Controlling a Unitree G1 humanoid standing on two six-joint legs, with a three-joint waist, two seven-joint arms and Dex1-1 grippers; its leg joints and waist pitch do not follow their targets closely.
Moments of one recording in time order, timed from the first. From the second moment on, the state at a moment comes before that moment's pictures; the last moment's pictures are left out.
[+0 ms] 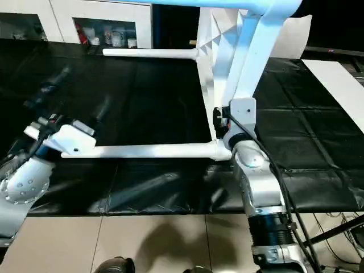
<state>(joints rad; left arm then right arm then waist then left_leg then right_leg) -0.18 0.54 -0.07 -0.20 0.56 -0.30 0.07 -0.41 -0.17 -0.01 0.12 0.08 0.34 0.01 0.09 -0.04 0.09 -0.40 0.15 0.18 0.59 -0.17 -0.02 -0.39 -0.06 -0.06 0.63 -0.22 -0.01</state>
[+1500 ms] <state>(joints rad) -0.66 0.58 -0.01 0.05 0.78 -0.20 0.20 -0.42 -0.22 0.02 0.16 0.04 0.30 0.05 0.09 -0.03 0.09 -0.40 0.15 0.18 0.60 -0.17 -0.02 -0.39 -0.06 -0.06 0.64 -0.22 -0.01</state>
